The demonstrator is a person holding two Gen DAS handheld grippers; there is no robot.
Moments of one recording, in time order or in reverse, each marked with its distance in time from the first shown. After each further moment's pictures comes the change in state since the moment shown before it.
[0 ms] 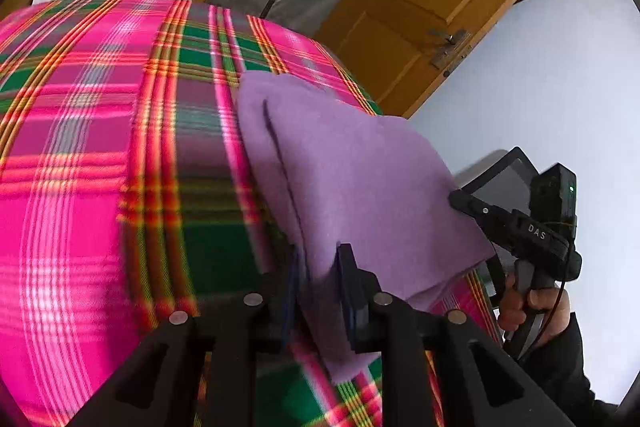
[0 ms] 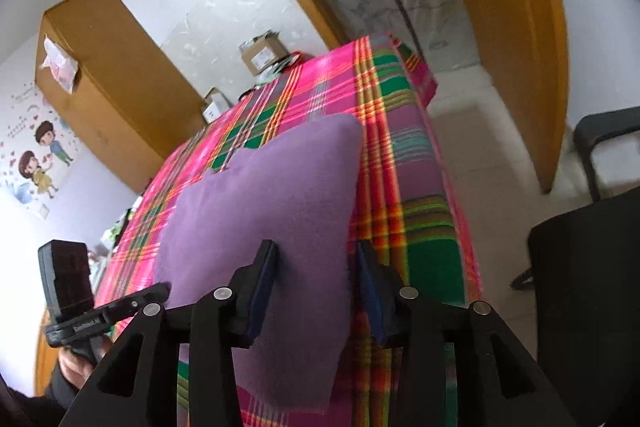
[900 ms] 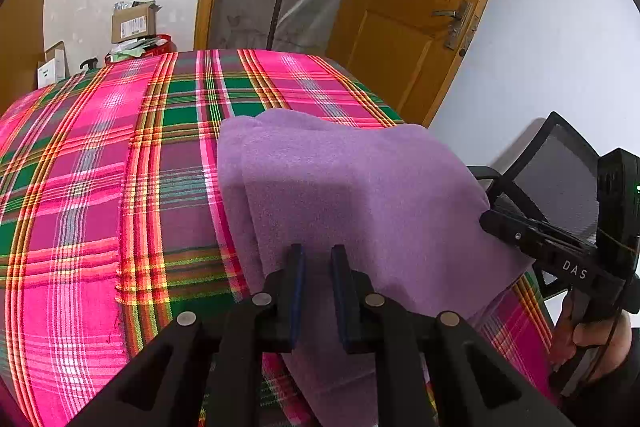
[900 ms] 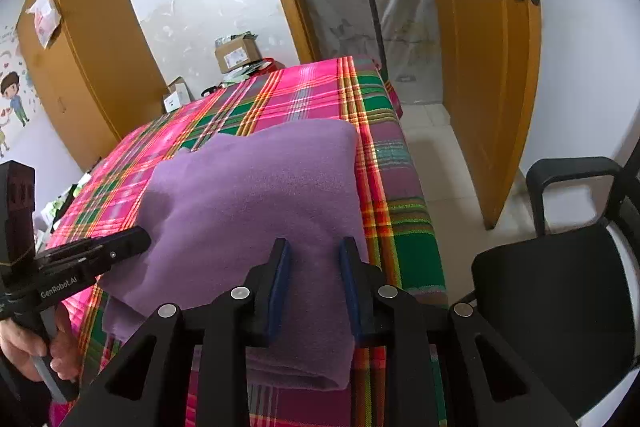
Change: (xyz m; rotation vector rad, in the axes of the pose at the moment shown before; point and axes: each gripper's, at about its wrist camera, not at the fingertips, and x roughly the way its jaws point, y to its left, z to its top) left arm 0.032 -0.043 0.022 0.197 -0.041 0.216; right arm 0.001 0.032 -0.022 -0.146 -0.051 -0.226
